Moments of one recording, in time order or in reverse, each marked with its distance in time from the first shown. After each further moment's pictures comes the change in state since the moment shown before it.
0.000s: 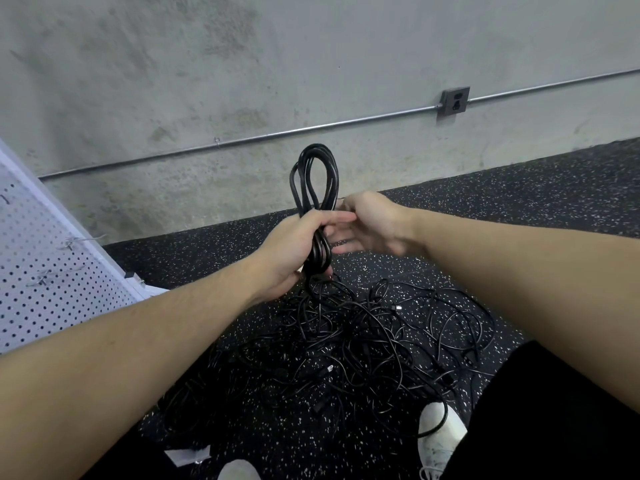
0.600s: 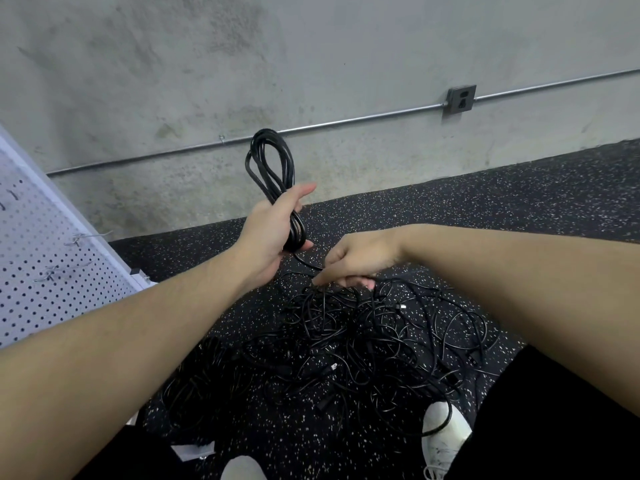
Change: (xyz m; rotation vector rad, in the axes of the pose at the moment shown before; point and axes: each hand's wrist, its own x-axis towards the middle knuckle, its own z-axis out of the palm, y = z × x) left_hand 0.015 0.002 -0.030 -0.046 0.256 0.102; right_hand -0.002 0.010 0.016 -0.848 -0.364 0.031
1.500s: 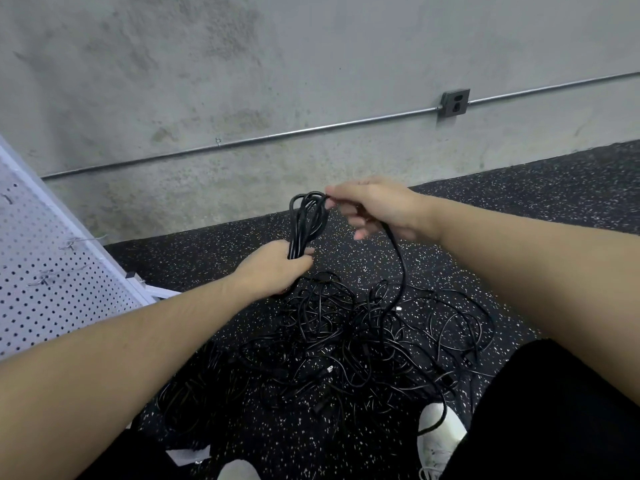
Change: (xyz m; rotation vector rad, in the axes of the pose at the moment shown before) left_hand 0.006 -0.036 -0.020 1.056 -0.248 0.063; right_hand -0.020 0.007 -0.039 0.646 0.436 -0.189
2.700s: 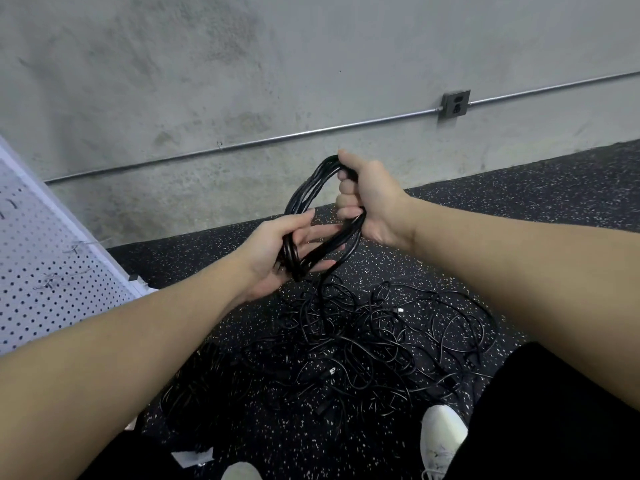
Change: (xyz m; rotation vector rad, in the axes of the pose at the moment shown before) left_hand -0.010 0.027 -0.017 -1.250 -0.291 0.019; right_hand 0.013 -0.020 0.030 0.749 0.315 0.026
